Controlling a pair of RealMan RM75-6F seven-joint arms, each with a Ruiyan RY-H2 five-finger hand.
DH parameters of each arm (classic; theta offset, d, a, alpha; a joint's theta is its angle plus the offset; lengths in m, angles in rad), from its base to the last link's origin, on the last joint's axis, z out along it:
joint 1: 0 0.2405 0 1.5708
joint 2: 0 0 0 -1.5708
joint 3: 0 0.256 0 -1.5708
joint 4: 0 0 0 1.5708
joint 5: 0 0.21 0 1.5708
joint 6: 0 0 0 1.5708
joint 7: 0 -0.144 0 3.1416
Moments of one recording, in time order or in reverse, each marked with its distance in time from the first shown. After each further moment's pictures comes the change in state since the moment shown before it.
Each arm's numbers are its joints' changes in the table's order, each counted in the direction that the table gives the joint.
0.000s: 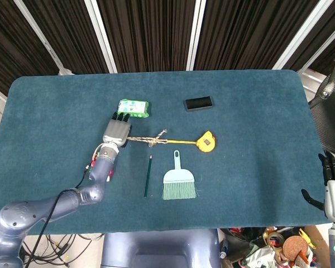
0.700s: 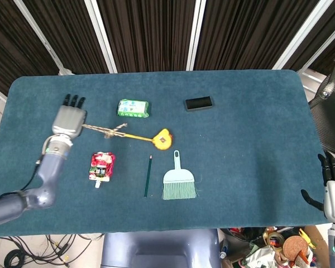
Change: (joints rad) left arm 0.162 -0.468 0.098 -0.428 0.099 -0.193 -0.064; right arm -0.002 0.003 -0.002 -0.004 -0.003 -0.007 0.012
